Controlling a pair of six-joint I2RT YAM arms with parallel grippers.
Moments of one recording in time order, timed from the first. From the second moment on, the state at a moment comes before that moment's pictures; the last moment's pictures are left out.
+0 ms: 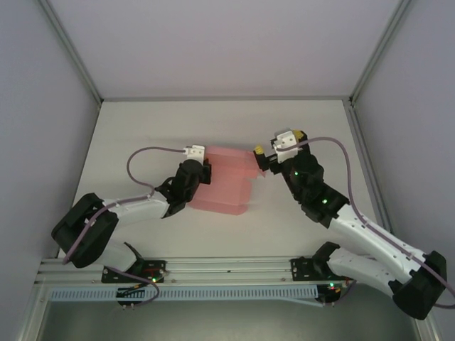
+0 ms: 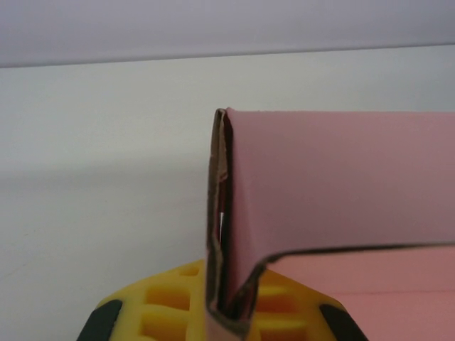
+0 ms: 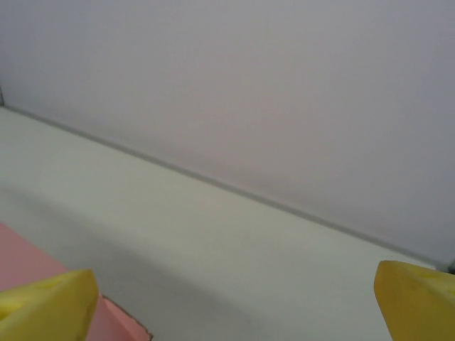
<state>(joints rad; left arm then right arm) -0.80 1.44 0.63 0.40 -0.47 -0.29 0.74 0.94 0.76 0.00 0.43 -0.15</state>
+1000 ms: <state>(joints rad) -0.82 1.37 0.63 0.38 -0.44 -0.38 0.70 1.05 0.61 0.16 0.24 0.21</state>
